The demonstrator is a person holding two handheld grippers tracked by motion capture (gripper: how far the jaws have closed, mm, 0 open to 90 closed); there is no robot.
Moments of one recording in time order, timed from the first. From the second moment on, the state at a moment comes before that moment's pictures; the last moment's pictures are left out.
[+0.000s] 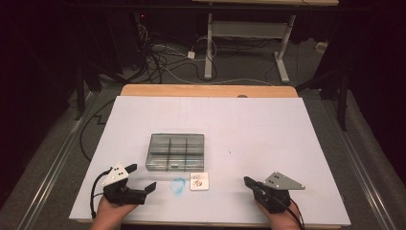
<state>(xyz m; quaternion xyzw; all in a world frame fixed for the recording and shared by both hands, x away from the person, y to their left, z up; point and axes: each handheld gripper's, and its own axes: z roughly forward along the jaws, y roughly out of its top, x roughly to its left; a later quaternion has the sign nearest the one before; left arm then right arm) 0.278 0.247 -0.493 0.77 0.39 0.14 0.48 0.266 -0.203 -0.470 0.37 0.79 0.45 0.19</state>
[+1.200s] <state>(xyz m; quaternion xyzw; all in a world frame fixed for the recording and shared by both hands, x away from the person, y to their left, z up) 0.292 0.260 -0.491 0.76 0.41 0.13 0.48 0.283 -0.062 -0.478 0.27 0.85 0.43 0.13</state>
